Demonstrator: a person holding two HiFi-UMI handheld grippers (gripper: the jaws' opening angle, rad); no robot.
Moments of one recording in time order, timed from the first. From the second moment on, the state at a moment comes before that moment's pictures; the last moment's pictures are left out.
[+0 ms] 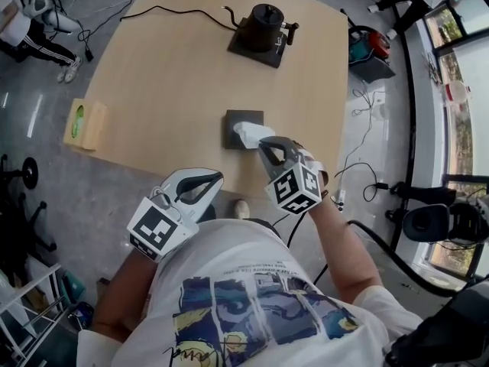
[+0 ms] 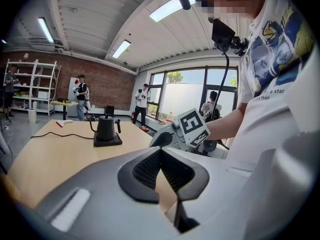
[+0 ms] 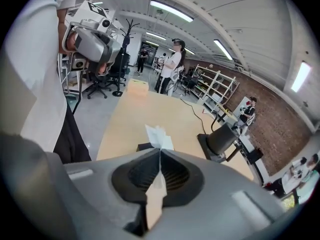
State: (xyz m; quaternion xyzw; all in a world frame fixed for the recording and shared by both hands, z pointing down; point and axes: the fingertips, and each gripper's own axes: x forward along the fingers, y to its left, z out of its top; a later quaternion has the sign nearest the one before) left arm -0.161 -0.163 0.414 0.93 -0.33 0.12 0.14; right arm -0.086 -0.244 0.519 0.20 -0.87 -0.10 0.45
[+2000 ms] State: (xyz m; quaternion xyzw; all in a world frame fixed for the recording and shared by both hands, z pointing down) left arm -0.065 -0.119 0.397 0.90 -0.41 0.13 0.12; right arm 0.031 -0.146 0.393 0.19 -0.91 -0.13 0.33
